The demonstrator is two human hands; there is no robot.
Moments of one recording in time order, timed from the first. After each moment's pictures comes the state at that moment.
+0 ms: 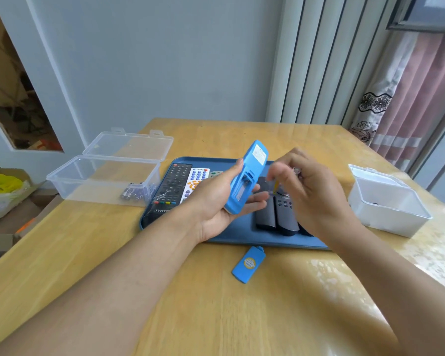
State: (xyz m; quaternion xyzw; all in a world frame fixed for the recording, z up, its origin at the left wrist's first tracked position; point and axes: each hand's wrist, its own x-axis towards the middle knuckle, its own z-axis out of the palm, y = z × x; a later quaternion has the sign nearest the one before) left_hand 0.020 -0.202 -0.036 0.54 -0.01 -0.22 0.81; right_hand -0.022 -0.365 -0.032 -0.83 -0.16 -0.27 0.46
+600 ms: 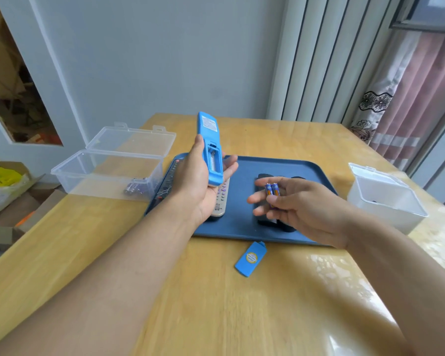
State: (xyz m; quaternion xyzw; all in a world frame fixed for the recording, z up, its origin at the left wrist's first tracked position) left_hand 0.032 -0.193 -0.023 0.40 0.08 -0.01 0.91; right_hand -0.026 -0.369 -0.035 -0.68 -0.01 0.14 0.72
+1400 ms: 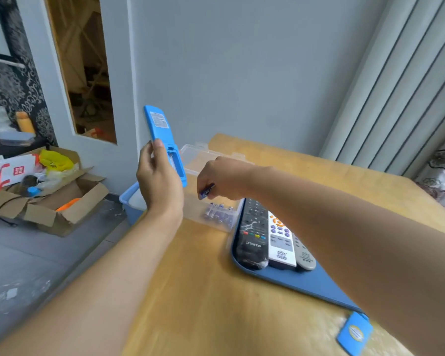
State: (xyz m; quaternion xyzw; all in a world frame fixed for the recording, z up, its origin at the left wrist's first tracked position) left_hand 0.083 0.002 -0.033 0.49 0.13 0.37 0.78; right_hand 0.147 -0.110 0.005 -0.93 -0.36 0.06 -0.01
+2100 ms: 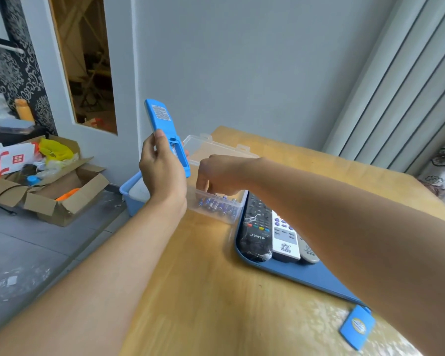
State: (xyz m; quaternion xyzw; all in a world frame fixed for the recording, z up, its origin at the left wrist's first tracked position) left_hand 0.078 0.001 -0.029 0.47 0.16 0.35 0.80; right_hand 0.140 -0.094 0.002 -0.92 -0.36 0.09 -0.11
